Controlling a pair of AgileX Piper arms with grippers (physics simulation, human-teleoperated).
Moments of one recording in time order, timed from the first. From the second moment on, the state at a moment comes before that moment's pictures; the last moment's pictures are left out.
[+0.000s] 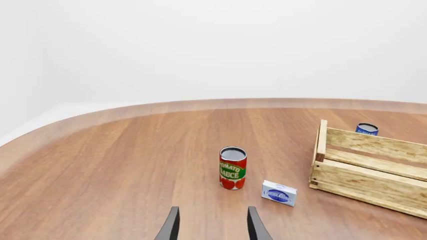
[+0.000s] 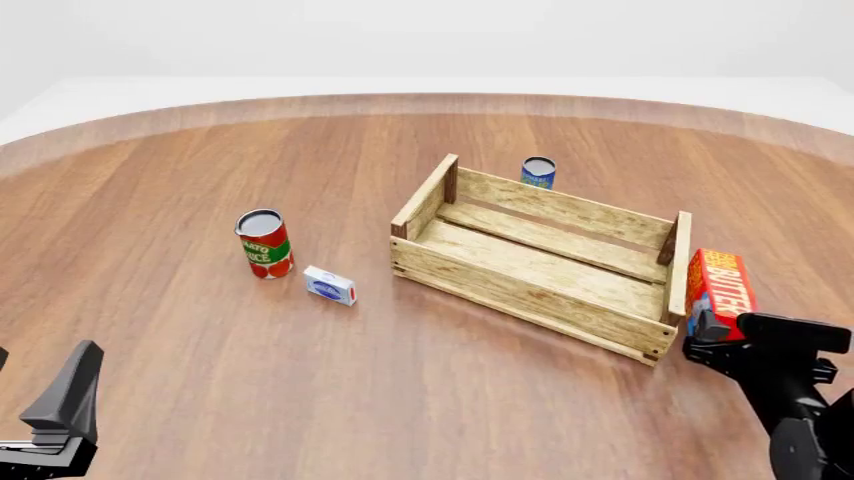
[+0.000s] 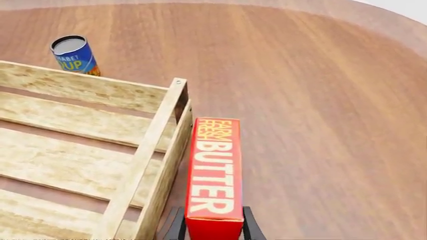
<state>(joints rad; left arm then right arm) 0.00 0.00 0.00 0.00 0.00 -0.25 1.85 -0.22 -1.22 -0.03</state>
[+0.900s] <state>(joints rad) 0.00 0.00 0.00 0.00 0.00 -0.27 1.64 -0.15 -1.15 -0.04</state>
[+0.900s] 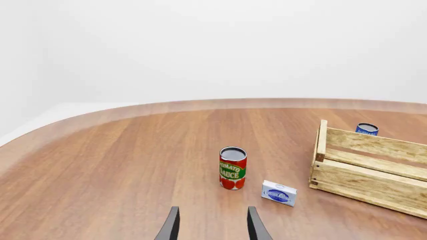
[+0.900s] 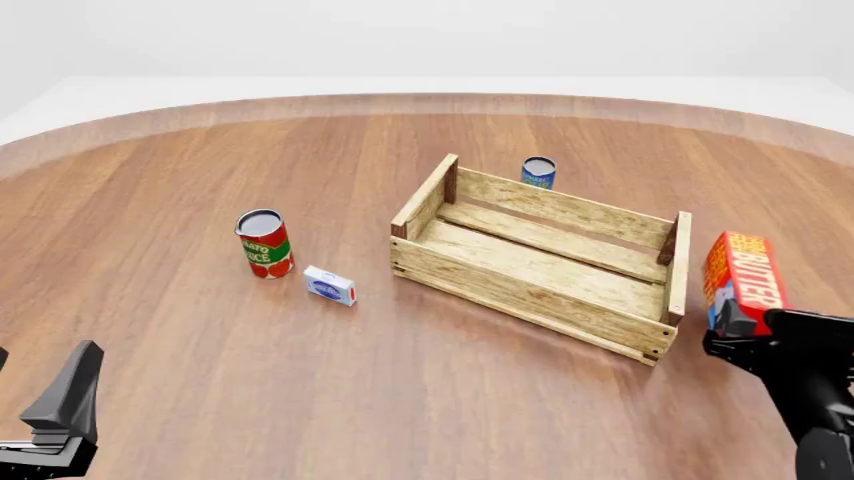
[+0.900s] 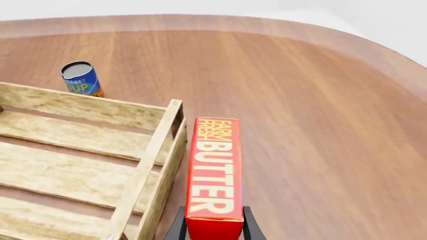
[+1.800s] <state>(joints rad) 0.00 0.00 0.00 0.00 0.00 -0.25 0.94 -0.16 -0.59 -0.10</state>
